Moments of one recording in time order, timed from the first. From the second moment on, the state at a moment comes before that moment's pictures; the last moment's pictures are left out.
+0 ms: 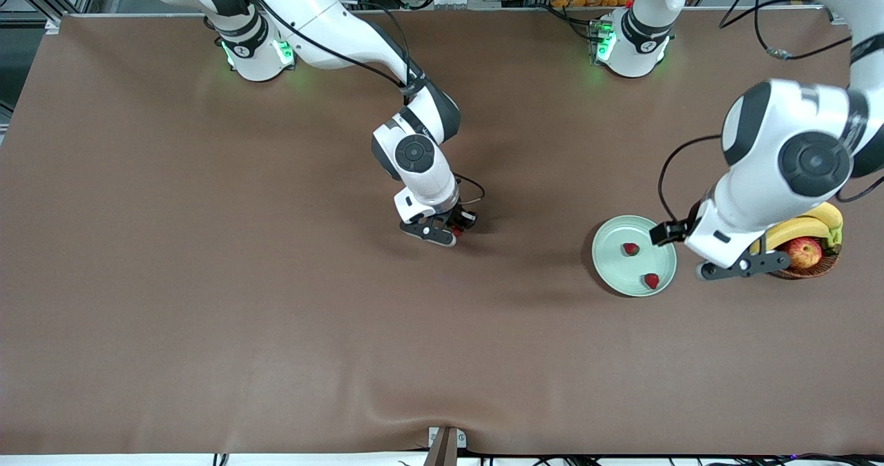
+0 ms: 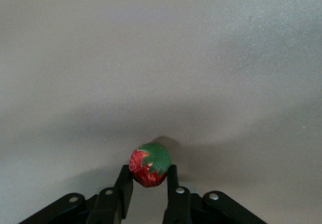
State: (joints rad) left arm 0.09 0.30 -0.34 -1.58 0.19 1.77 -0.41; right arm 0.82 0.82 -0.04 -1.51 0.23 2.50 1.01
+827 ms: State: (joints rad) left arm 0.08 0.27 -0.40 -1.50 0.07 1.66 -0.56; right arm 0.60 0.67 -0.14 -1.47 0.15 2.24 0.71
